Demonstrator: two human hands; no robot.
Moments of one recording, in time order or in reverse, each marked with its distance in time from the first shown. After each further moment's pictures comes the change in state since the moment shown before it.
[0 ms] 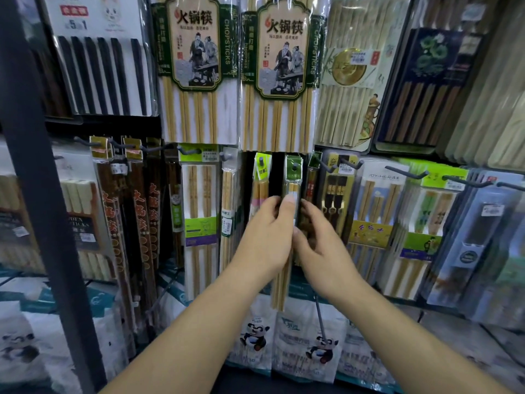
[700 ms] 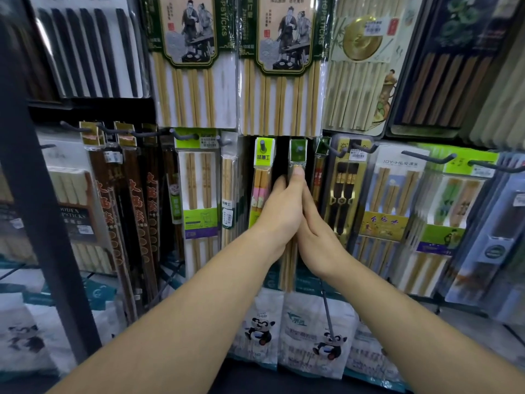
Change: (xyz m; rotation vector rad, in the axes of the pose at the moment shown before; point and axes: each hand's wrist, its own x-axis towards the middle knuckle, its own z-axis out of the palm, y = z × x) left_hand 0.043 -0.002 0.025 -0.273 -0.054 -0.200; right_hand 0.039 0.032 0.020 0.153 -0.157 -0.057
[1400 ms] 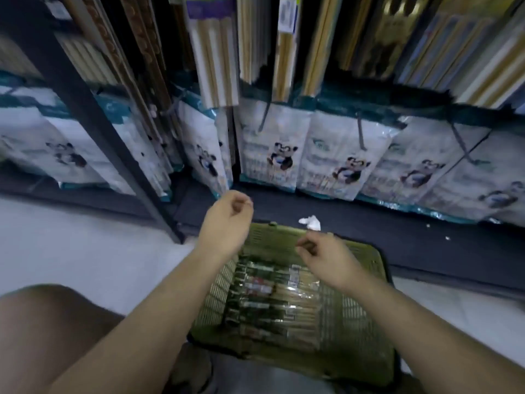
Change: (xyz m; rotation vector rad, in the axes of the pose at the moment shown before) left_hand -0.215 -0.245 -0.106 0.499 0.123 -0.412; right_hand -0.286 0.125 0.117 -0.246 -0.395 0.590
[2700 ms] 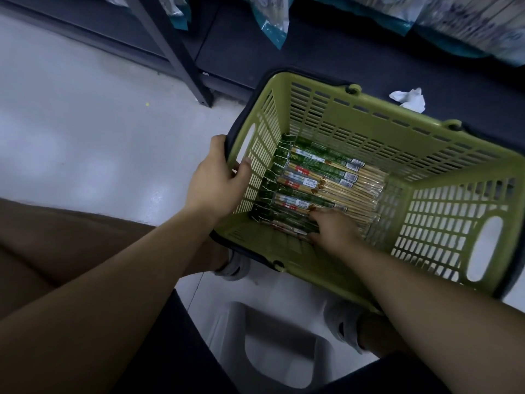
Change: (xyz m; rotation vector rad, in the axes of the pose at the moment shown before) left_hand -0.037 -0.204 0.016 0.307 0.081 -0.228; right_hand 0.007 0.155 0.229 -0.546 -0.529 -0.041
